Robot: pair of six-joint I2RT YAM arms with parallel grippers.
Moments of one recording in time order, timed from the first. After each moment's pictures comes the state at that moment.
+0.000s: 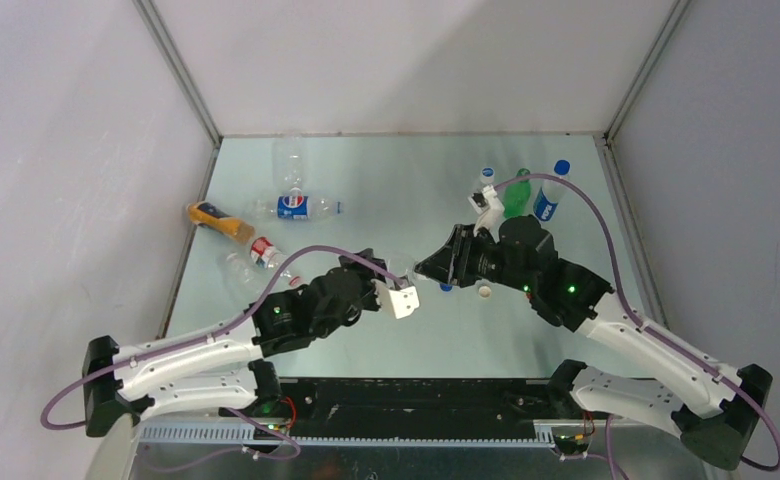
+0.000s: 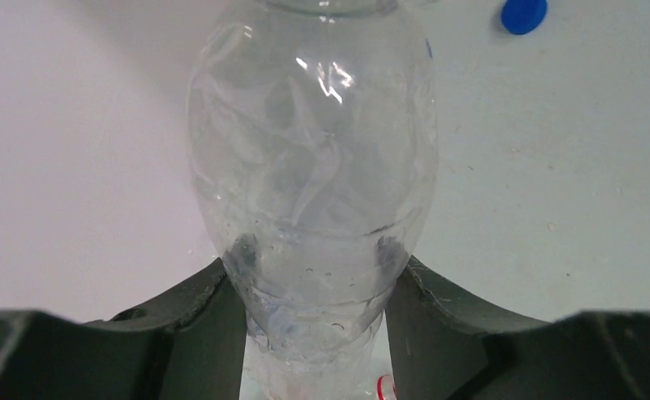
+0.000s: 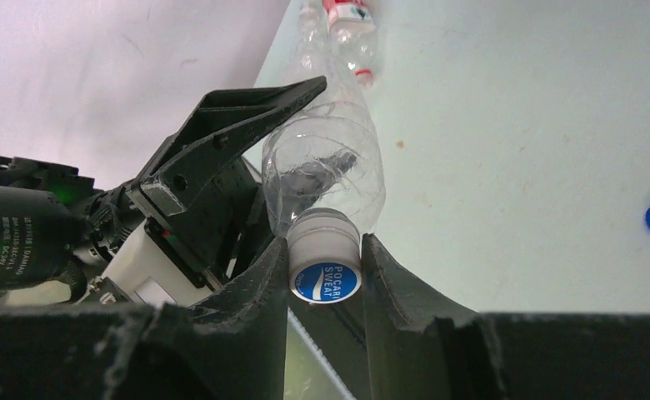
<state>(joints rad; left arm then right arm) -1.15 0.93 0.75 -0.29 -0.42 0.76 0.84 0.97 0.93 -0.31 -0.19 0.78</state>
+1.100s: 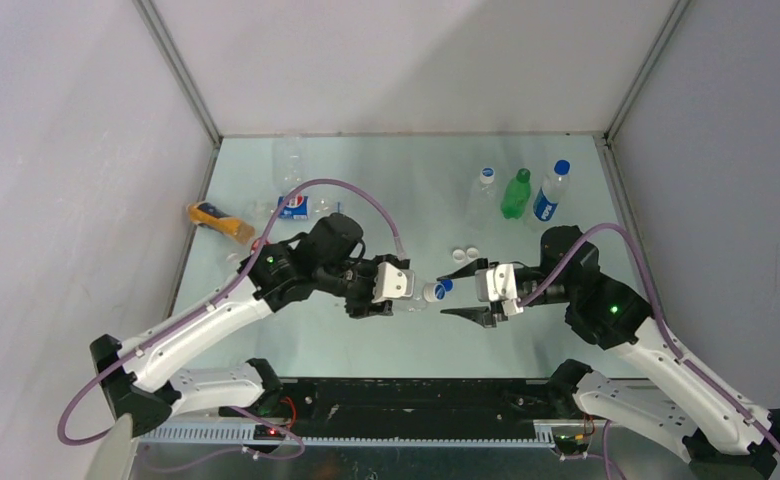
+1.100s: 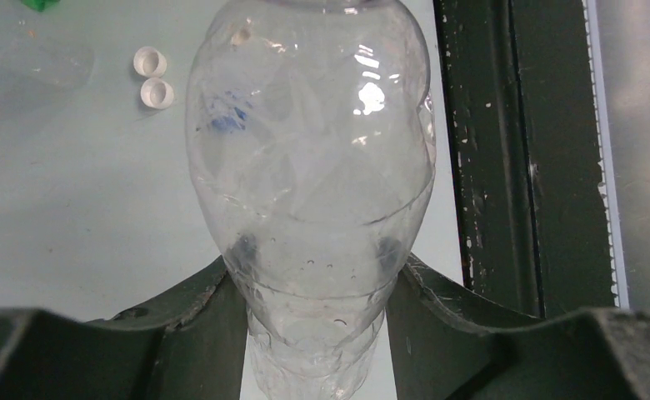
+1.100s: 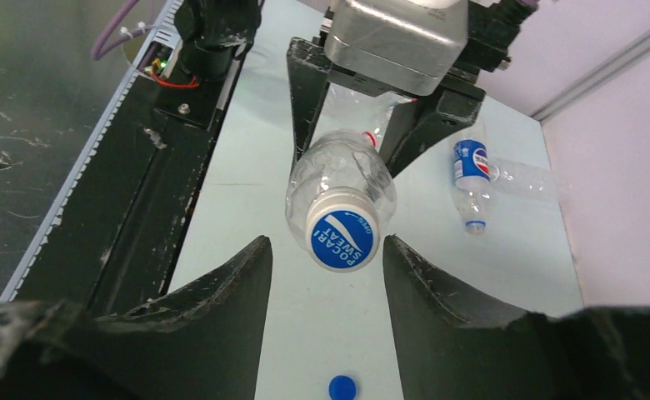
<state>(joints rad) -0.89 1.11 1.12 -0.79 0.47 0.65 0.76 0.78 0.92 -0.42 -0.81 -0.64</state>
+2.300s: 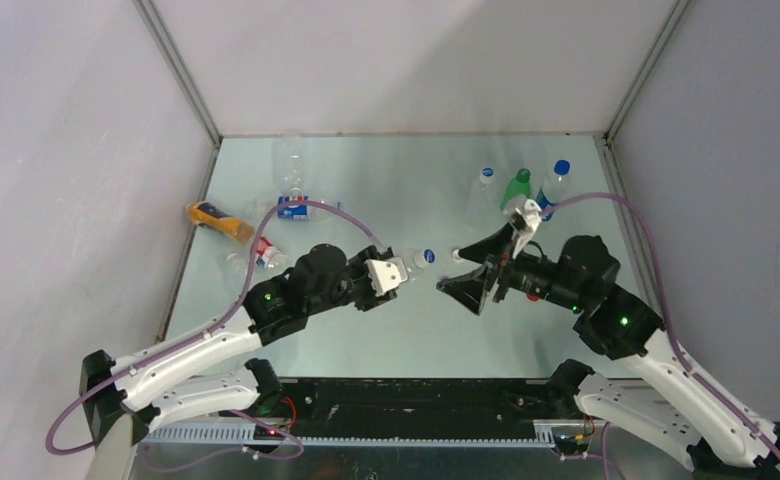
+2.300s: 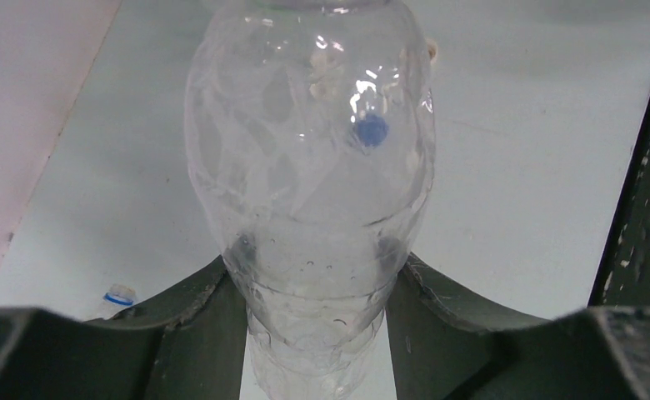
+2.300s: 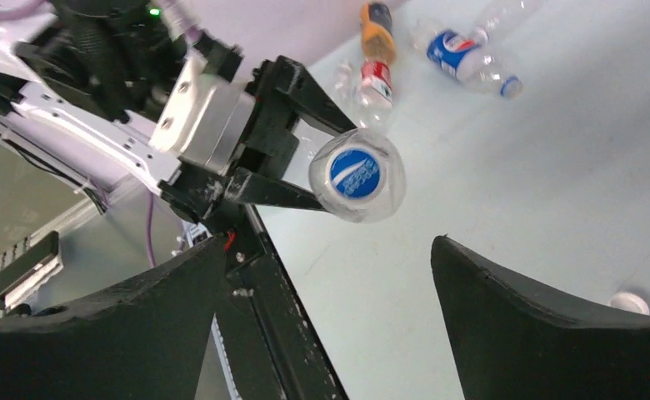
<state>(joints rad) -0.97 0.95 0.80 -0.29 0.05 0.43 0.76 0.74 0.91 -0.31 -0.35 0.36</state>
